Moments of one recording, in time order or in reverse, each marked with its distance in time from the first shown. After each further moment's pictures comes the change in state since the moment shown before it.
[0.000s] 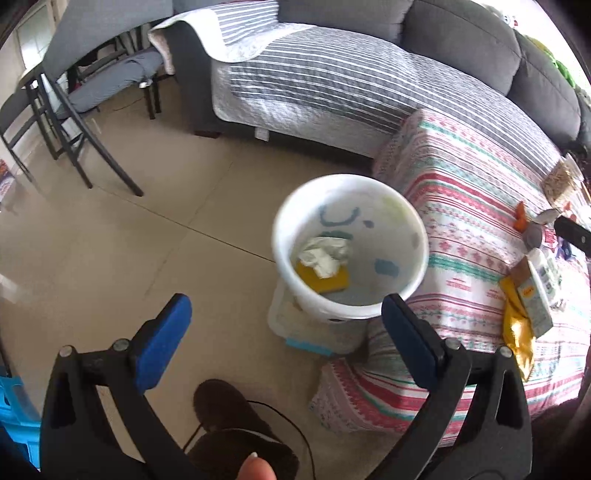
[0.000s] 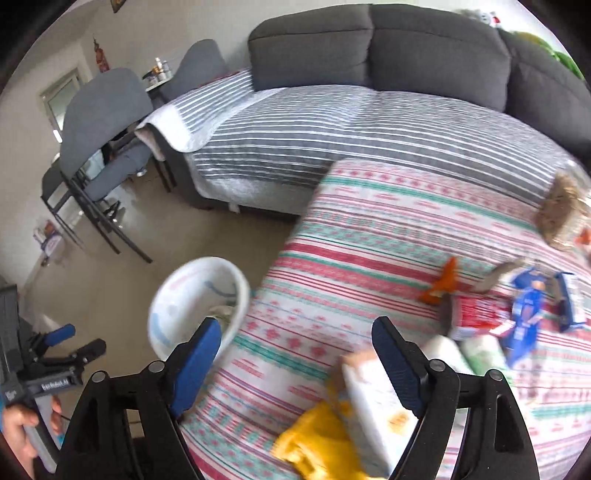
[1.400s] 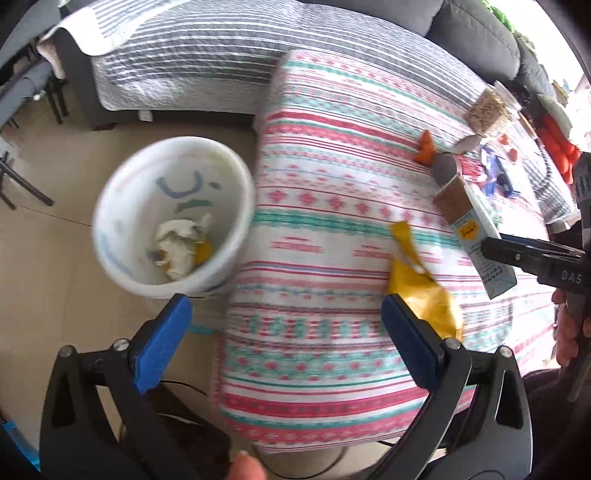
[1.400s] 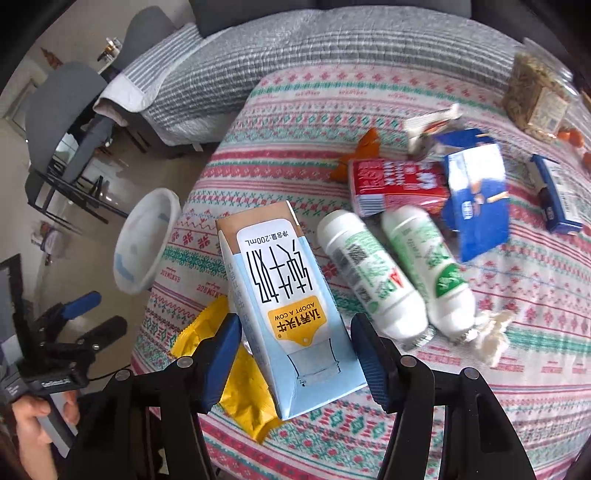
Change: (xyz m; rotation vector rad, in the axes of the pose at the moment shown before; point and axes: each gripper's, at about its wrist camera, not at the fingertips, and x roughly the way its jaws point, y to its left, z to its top) left arm 0.018 -0.143 -0.018 0.169 0.149 -0.246; right arm 0.002 -0.106 -0.053 0.143 0.276 0.047
